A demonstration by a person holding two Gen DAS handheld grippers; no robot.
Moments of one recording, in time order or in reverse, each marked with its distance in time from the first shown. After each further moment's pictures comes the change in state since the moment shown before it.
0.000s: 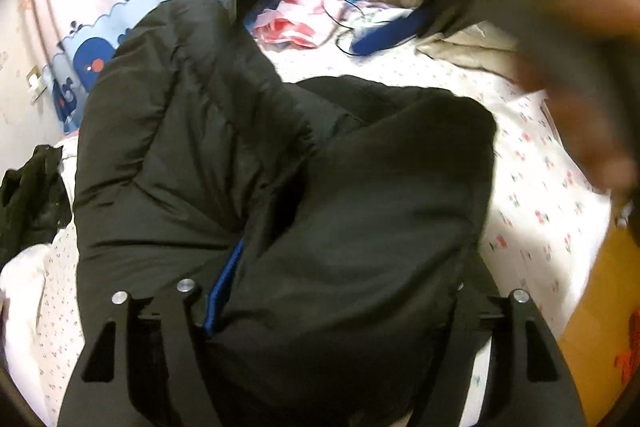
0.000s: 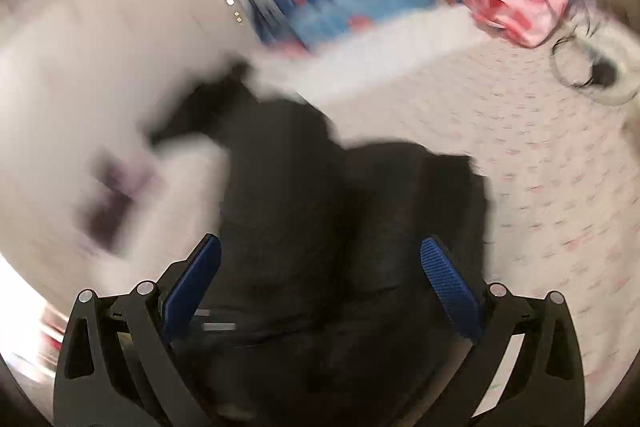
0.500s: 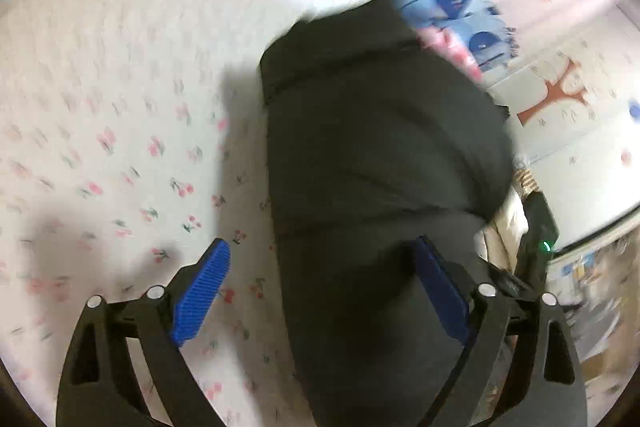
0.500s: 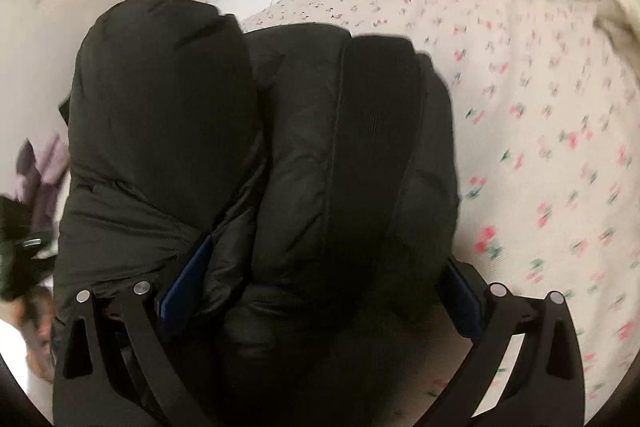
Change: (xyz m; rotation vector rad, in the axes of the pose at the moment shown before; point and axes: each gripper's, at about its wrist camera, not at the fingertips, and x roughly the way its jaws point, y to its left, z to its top) left arm 0.060 0.229 -0.077 -1.019 0.116 -0.416; right arm 0.051 -0.025 -0.078 0.265 0.065 0.028
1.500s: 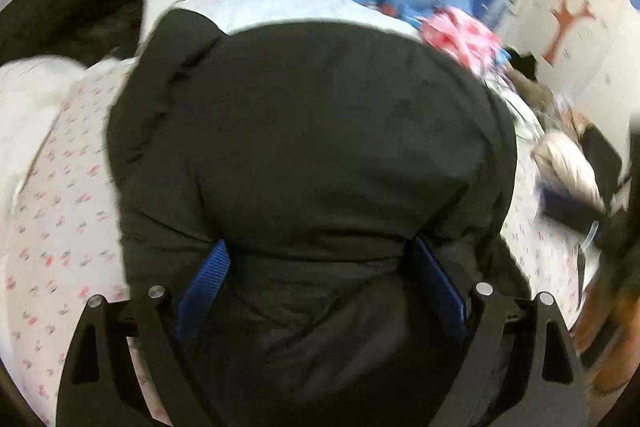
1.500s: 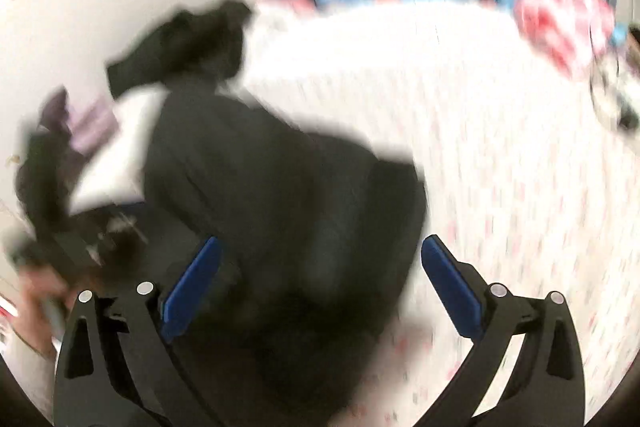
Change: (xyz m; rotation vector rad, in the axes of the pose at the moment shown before) left arm -0.040 -0.036 0.052 0.411 -0.100 0.286; right arm 0.000 0.244 0.036 -0.359 -0.184 -0.010
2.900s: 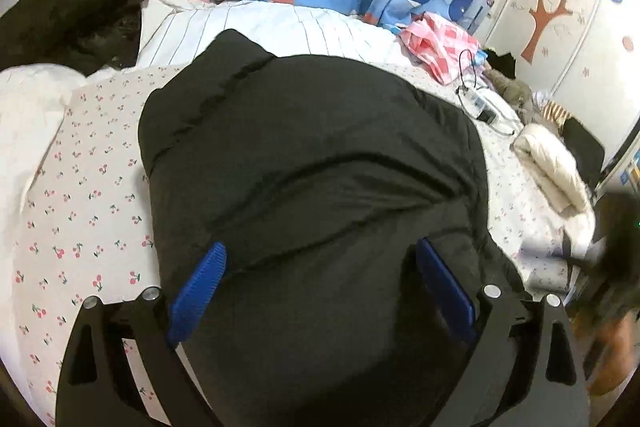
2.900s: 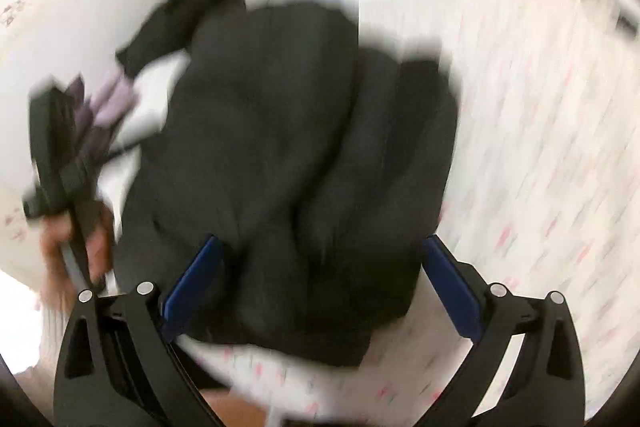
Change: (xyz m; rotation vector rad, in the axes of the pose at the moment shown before) left arm -0.039 0.027 -0.031 0.035 -0.040 -0.035; right arm 0.013 -0.039 -0.051 0.123 0.097 0.046
